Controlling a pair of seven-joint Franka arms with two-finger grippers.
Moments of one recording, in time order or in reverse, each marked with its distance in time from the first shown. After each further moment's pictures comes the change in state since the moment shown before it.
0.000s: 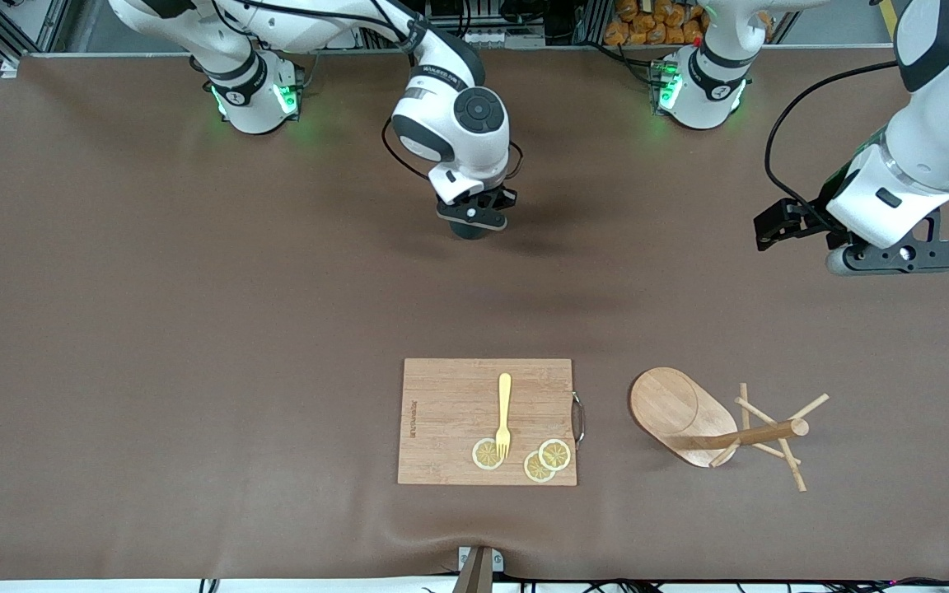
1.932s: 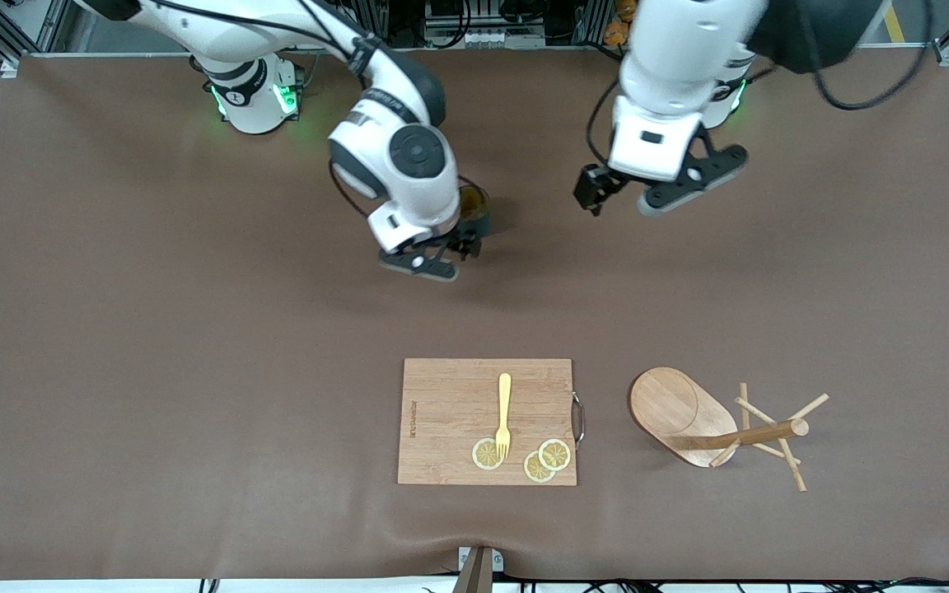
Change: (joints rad) left arm -0.422 0.030 -0.038 0.001 0.077 0.043 -0.957; right arm -0.287 -0.055 0.050 0.125 -0.023 -0.199 -0.219
